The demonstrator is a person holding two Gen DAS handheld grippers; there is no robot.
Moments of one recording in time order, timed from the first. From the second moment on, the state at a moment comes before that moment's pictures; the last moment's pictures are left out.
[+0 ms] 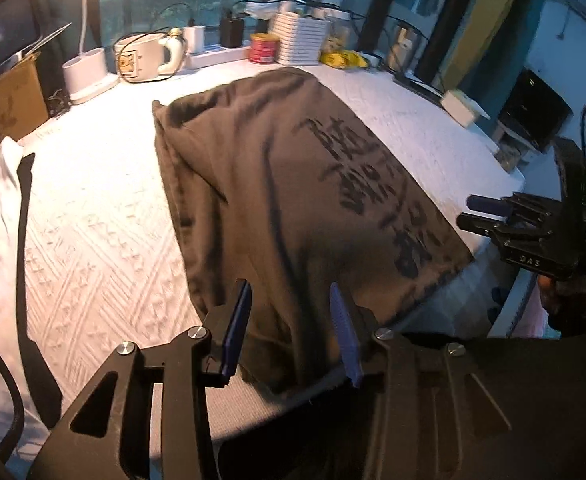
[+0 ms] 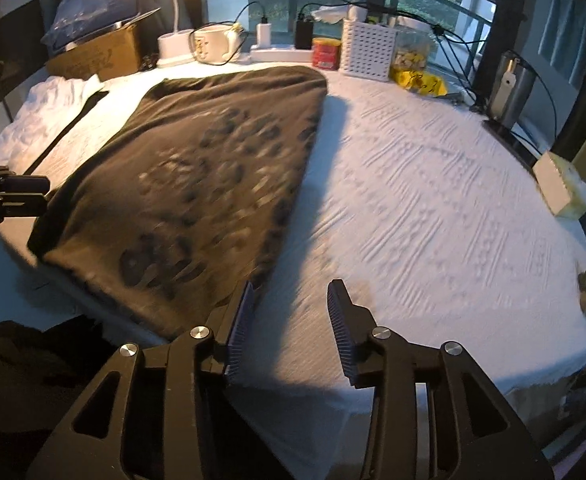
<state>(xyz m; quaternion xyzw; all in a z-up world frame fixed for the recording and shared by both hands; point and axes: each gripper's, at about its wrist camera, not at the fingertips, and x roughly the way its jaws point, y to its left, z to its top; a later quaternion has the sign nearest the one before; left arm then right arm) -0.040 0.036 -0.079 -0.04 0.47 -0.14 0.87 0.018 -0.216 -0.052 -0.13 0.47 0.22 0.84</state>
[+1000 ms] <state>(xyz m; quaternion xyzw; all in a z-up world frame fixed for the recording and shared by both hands) 0.076 0.065 -0.074 -0.11 0.45 -0.08 0.88 0.145 -0.203 -0.053 -0.12 0.47 0.23 0.84</state>
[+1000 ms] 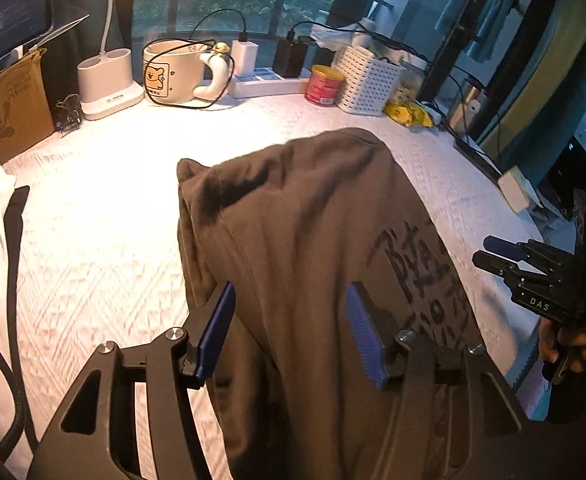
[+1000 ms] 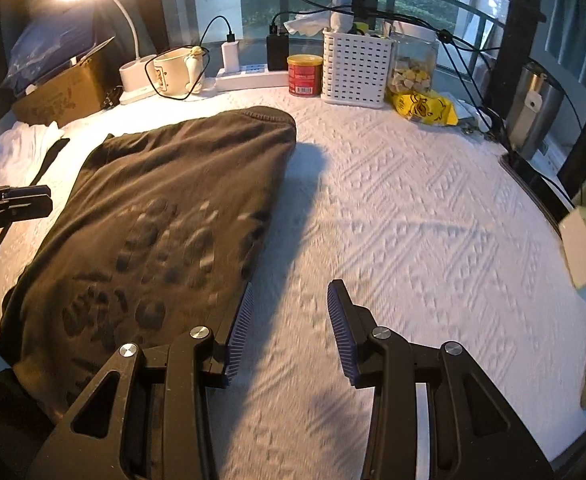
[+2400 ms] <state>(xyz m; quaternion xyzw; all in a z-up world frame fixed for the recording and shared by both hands) 0.169 0.081 -0.124 -0.15 0.44 -0.11 0.88 0.269 -0.130 -0.109 -0.04 0.50 0.29 0.81</state>
